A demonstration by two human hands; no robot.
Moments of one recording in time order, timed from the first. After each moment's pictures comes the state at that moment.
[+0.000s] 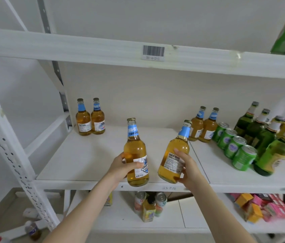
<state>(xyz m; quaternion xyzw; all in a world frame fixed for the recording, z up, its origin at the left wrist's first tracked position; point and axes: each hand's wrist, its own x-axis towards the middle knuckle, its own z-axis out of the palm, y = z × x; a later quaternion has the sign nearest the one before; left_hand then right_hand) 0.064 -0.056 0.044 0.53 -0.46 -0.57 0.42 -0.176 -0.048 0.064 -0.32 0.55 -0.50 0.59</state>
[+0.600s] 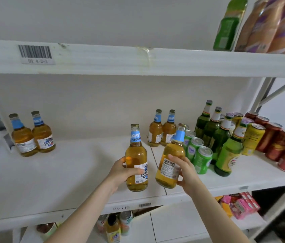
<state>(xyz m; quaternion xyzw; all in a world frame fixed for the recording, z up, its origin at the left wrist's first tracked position) -0.123 -0.130 0.036 0.52 -0.54 -0.57 0.34 -0.355 -0.080 0.057 -0.31 0.57 -0.54 0.54</state>
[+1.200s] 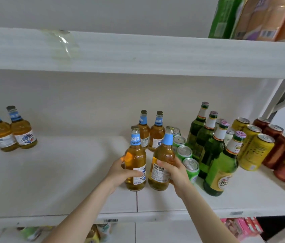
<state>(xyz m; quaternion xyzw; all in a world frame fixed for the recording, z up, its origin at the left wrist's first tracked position) -0.238 -0.178 0.020 0.55 -0.50 -0.55 0.37 -0.453 -0.157 0.031 -0.36 0.53 -0.52 0.57</state>
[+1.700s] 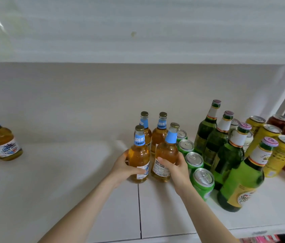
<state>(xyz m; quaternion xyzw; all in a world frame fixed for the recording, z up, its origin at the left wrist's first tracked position) -0.244 -0.272 -0.004 0.53 -0.53 -0.54 0.37 -0.444 -0.235 0.000 -0.36 0.52 -0.59 0.50</state>
